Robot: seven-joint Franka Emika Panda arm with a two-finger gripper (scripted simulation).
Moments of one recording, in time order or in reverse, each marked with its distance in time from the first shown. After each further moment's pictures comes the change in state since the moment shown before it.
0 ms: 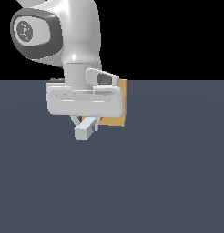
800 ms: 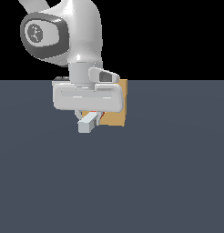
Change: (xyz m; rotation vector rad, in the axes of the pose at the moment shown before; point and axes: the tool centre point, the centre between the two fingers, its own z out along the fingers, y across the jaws) arm 0.030 -0.003 -0.005 0.001 -0.001 0.016
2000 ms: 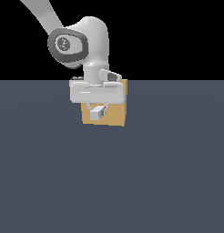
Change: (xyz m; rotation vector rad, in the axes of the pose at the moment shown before) arm 0.097 -0.001 -0.001 -0.002 0.001 -0.003
